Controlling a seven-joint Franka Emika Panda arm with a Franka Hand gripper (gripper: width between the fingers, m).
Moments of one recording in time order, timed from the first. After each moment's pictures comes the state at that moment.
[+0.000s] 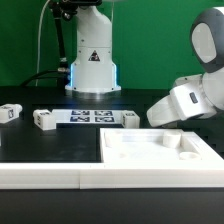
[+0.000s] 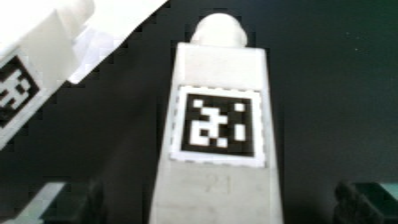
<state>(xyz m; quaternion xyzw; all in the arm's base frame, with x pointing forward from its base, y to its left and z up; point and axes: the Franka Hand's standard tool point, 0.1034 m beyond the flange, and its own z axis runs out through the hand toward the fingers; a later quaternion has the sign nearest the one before) 0.376 0.163 0.002 0.87 0.23 -0.44 0.07</state>
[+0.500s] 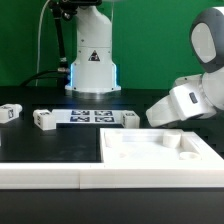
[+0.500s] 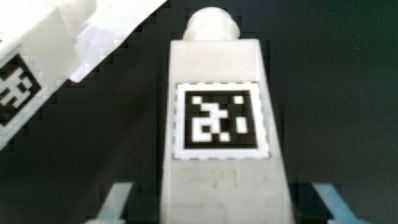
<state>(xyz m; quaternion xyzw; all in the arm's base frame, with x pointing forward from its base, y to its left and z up) 0.376 0.163 0.003 0.87 0.23 -0.44 0.07</state>
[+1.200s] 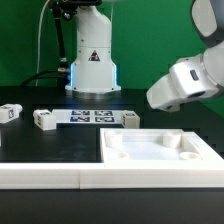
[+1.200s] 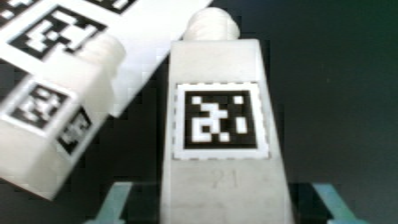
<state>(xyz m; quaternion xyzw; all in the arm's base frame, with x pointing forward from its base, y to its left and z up) 0.389 0.159 0.048 0.87 0.22 -0.43 0.07</state>
